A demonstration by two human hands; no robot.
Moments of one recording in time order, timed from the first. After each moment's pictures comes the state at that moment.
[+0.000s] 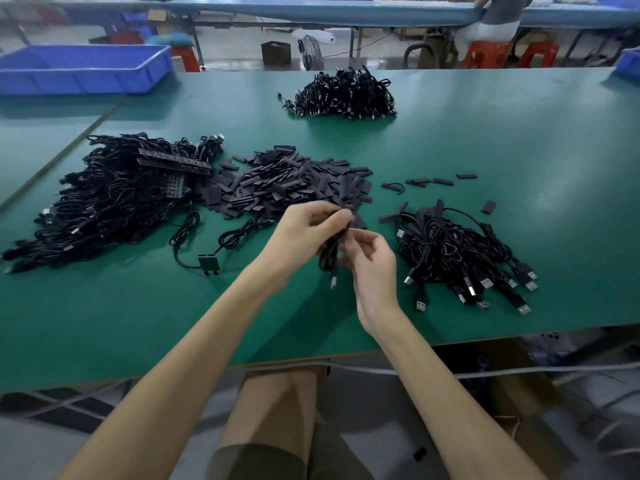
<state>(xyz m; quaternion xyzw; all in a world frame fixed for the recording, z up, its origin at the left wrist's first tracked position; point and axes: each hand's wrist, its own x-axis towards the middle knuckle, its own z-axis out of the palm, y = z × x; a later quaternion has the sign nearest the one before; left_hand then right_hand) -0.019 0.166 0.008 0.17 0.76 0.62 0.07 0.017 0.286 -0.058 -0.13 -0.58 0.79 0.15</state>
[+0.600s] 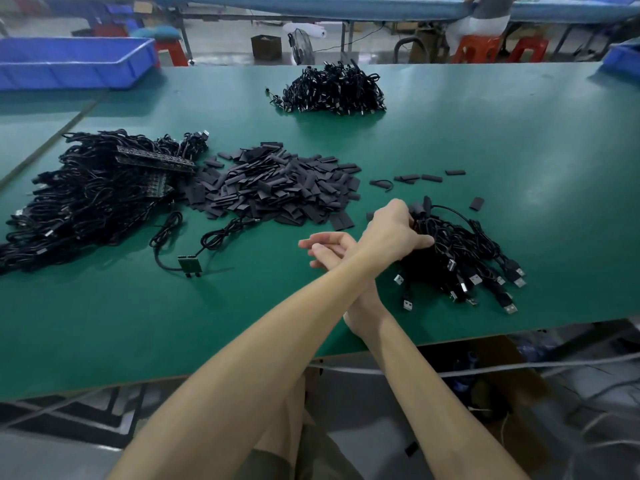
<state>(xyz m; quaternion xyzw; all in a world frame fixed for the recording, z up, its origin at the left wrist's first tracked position) -0.032 0.305 0.008 0.16 0.87 0.43 0.17 0.024 0.289 -0.061 -0.04 -0.63 0.77 0.05</state>
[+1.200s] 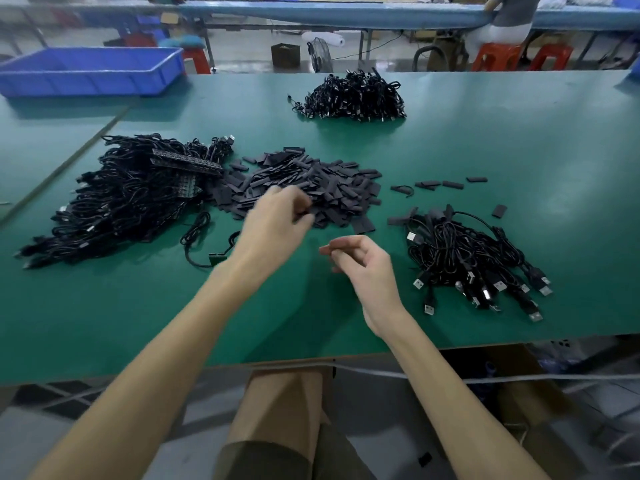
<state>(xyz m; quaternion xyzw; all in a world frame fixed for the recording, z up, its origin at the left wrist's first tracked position) -0.028 0.128 0.027 0.12 0.94 0.32 -0.08 0.023 0.281 -0.053 -0.03 -0.66 0.75 0.08</state>
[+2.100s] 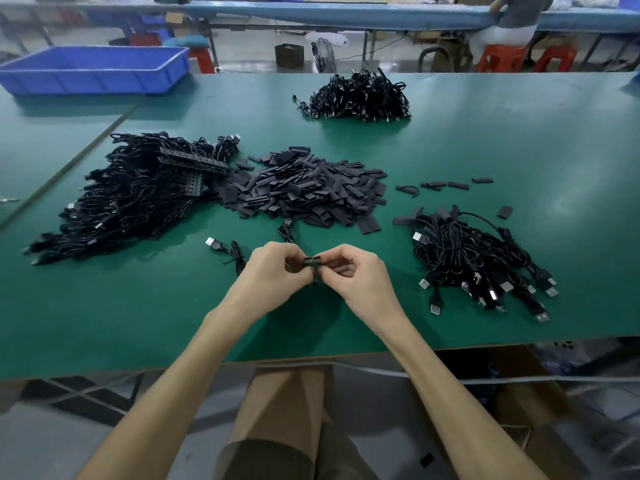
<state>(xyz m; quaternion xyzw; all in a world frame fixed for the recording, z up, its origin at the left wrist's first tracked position) 0.008 0.102 -0.021 0.10 0.92 0.38 0.03 0.026 0.276 -0.059 0.04 -0.80 0.60 0.07</state>
